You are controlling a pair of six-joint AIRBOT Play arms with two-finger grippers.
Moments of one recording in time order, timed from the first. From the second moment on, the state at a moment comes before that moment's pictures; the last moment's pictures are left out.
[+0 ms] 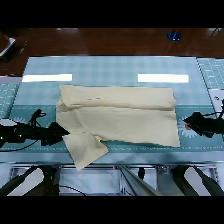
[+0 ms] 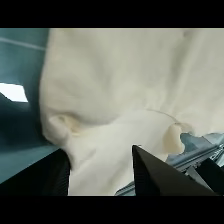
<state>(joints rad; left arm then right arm) 0.40 -1.11 0.35 0.85 -1.22 -1.24 -0.65 -0.91 0.52 -1.05 1.05 1.38</state>
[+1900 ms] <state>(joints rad) 0.21 -1.35 1.00 0.66 -1.10 -1.20 -0.42 -1.37 0.97 -0.84 1.23 1.29</state>
